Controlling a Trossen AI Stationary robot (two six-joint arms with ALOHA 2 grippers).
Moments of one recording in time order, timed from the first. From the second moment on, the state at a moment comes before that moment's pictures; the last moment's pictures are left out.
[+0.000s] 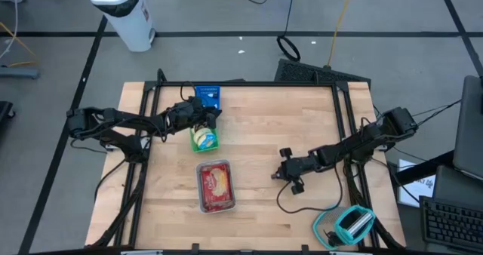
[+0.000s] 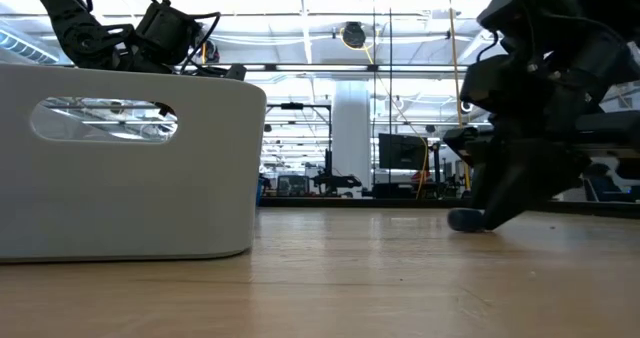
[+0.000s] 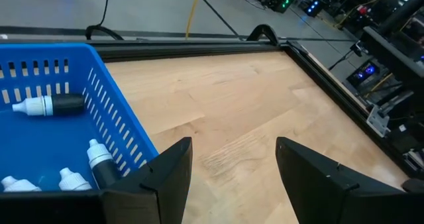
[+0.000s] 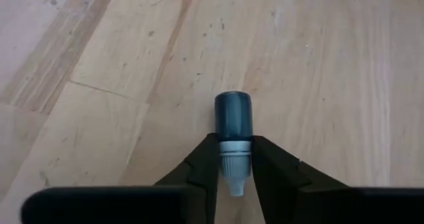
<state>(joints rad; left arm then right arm) 0.36 1.35 0.42 0.60 -0.21 -0.63 0.29 1.52 0.51 0.16 0.08 -0.04</state>
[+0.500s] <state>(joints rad) 0.31 1.35 0.42 0.74 -0.10 -0.68 0.20 1.52 0.51 0.49 0.21 -0.35</state>
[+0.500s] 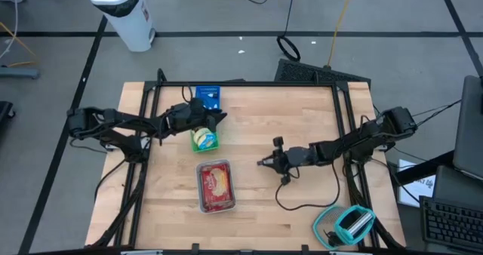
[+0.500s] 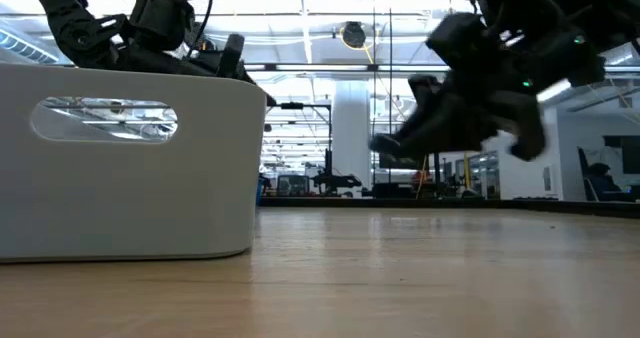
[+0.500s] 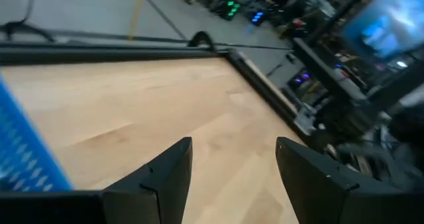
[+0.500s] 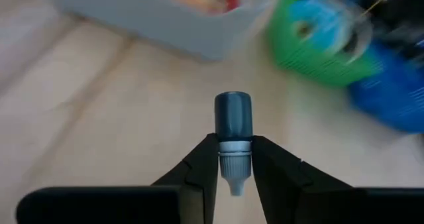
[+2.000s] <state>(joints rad) 0.05 1.66 0.86 0.56 -0.24 -0.42 0.09 1.52 0.58 0.81 0.49 -0.73</state>
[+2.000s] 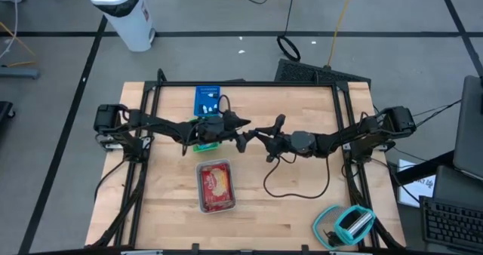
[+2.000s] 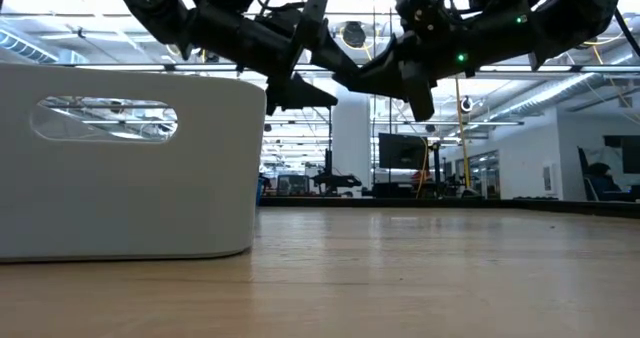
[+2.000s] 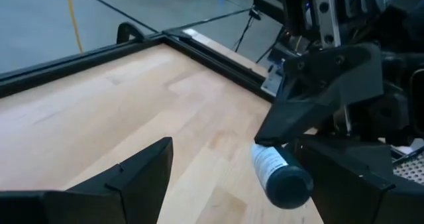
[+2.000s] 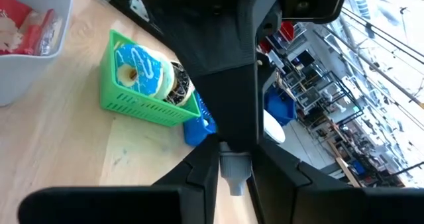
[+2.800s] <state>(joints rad) 0.06 1.66 0.86 0.59 -0.18 -0.45 0.09 1.52 0.58 0.82 0.49 -0.74</state>
